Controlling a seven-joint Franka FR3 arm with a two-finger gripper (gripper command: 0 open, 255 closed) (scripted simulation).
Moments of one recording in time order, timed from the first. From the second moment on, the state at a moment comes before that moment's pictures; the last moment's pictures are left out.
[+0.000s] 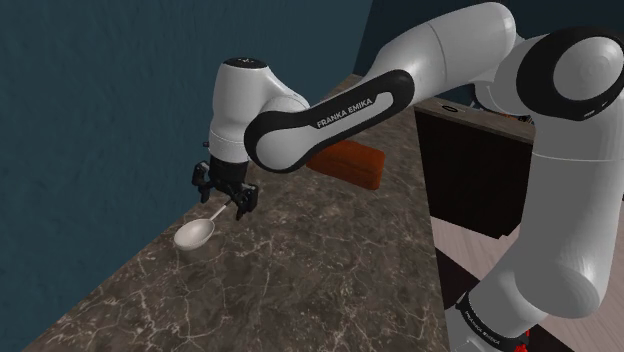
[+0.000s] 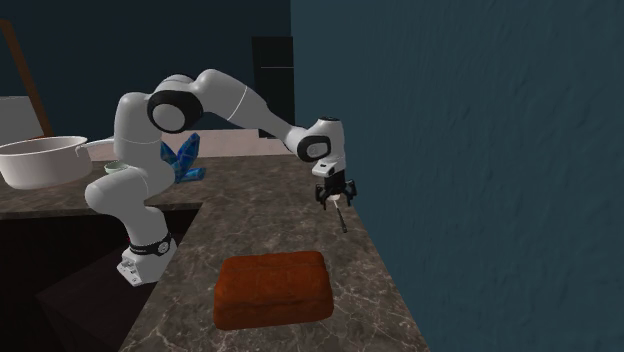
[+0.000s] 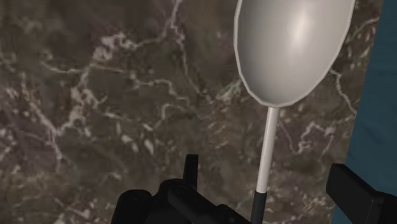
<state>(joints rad) 0.04 0.45 0.64 -1.84 -0.33 2.30 1.85</state>
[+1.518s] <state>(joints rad) 0.02 0.39 0.67 -1.80 -0.28 2.22 1.83</state>
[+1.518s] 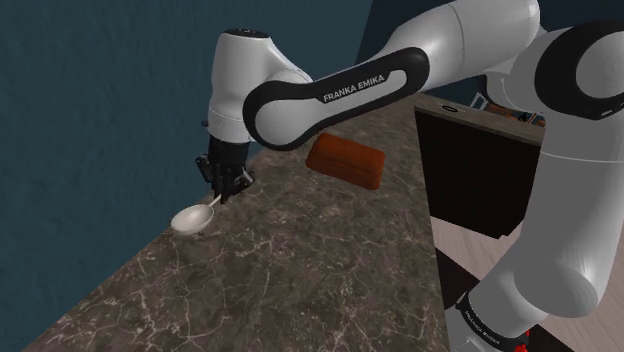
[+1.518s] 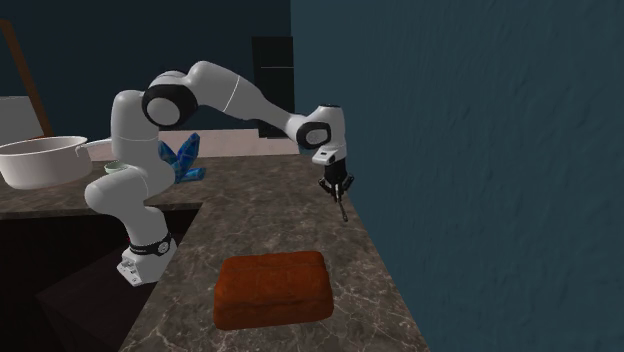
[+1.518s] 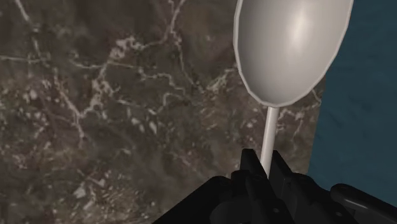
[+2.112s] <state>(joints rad) 0.00 0.34 0.69 -1.75 -0.24 2.12 1.80</state>
